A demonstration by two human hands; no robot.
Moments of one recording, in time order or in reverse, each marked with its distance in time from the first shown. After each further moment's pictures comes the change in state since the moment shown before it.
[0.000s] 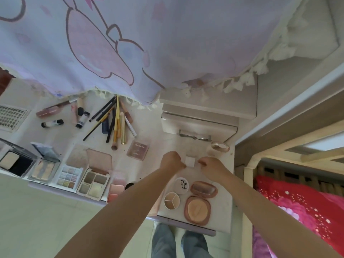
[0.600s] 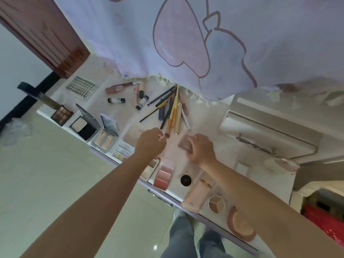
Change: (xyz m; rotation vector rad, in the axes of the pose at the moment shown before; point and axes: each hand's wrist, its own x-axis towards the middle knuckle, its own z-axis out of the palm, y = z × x) left_hand -0.048 -0.121 -0.153 0.064 0.410 -0.035; right_hand 0.074 -0.138 0.092 -0.422 0.193 -0.461
